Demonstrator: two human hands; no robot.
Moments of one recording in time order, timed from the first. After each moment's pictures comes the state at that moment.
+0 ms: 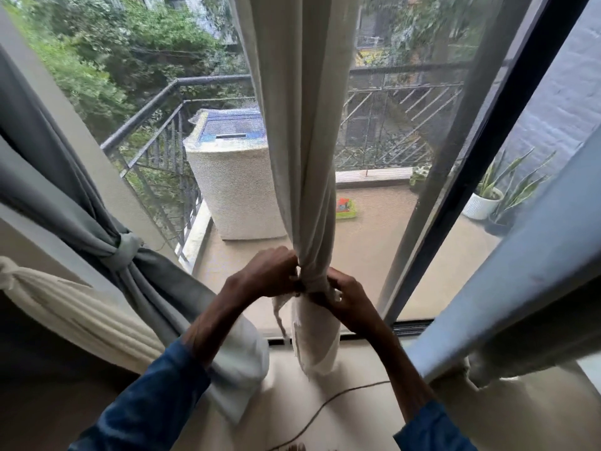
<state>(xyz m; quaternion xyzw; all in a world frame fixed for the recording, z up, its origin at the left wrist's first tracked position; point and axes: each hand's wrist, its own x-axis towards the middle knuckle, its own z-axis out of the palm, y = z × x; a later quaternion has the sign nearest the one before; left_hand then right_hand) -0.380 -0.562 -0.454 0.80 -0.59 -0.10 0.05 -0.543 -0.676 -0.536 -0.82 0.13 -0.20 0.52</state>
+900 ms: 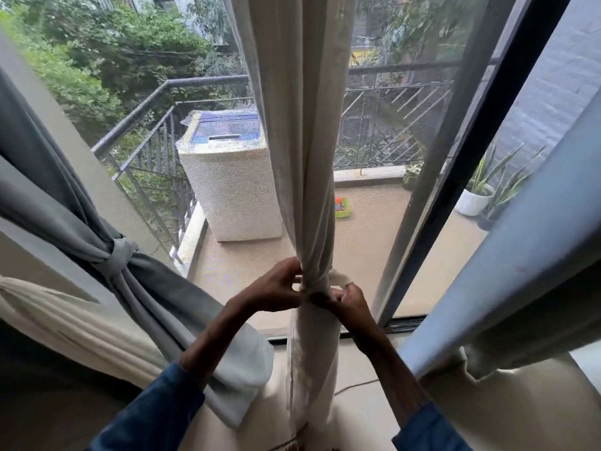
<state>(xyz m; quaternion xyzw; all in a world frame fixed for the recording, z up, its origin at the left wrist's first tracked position) -0.401 -0.552 -0.481 0.68 -0.54 -0.33 0.37 -0.554 -0.665 -0.554 -0.60 0.27 -0.18 0.73</state>
